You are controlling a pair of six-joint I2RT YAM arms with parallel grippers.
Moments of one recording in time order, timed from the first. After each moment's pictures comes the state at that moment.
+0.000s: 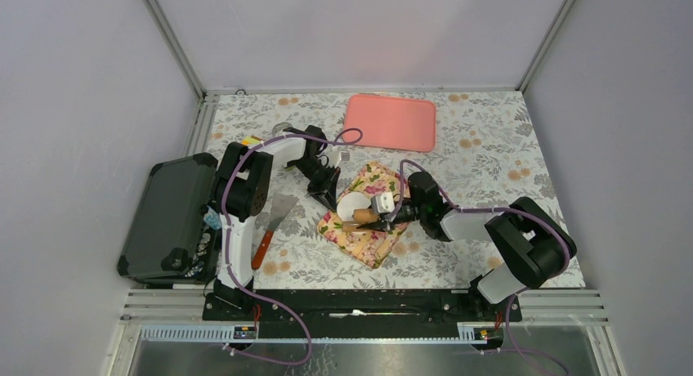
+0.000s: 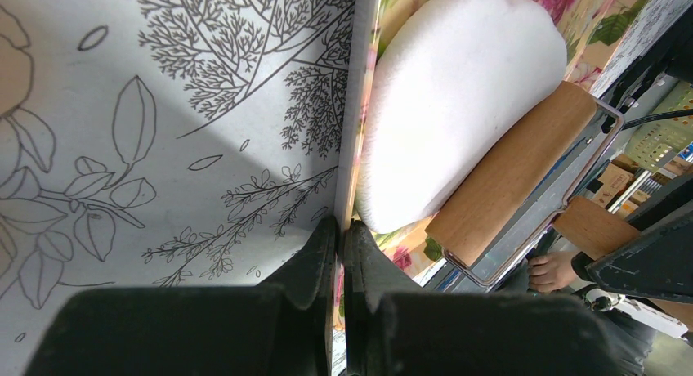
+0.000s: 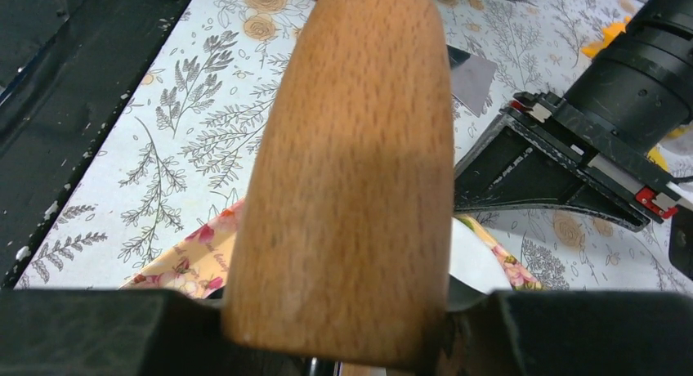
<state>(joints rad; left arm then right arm) -0.38 2.16 1.49 -0.93 0.68 0.10 0.62 1.56 0.50 0.64 -1.02 -0.61</state>
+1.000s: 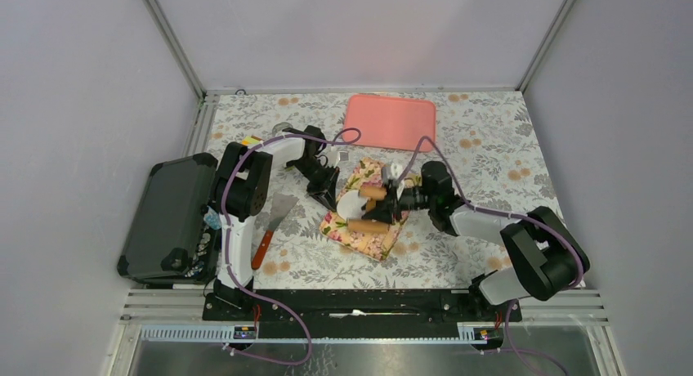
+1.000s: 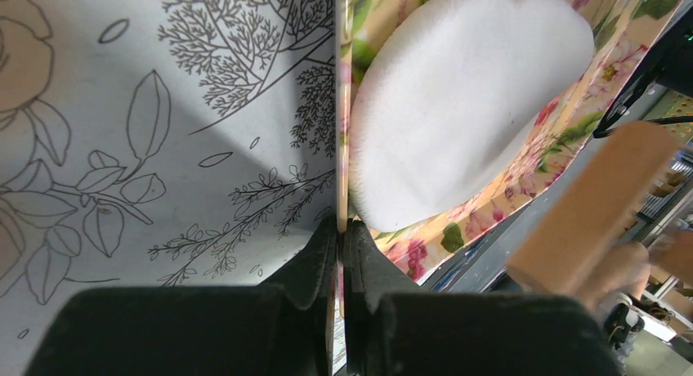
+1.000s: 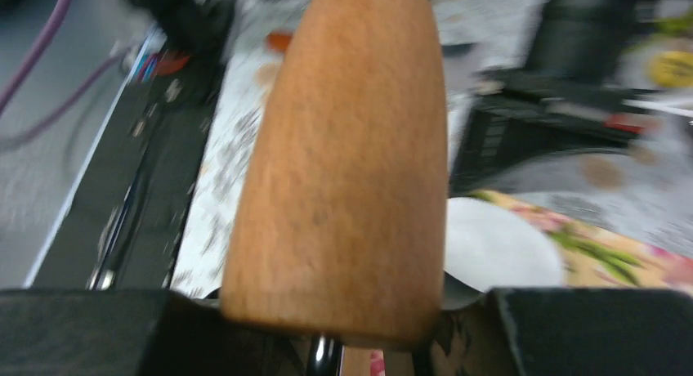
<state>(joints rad) -0.38 2.16 1.49 -0.92 0.68 0.08 0.56 1.45 0.53 0.53 -1.09 -0.26</state>
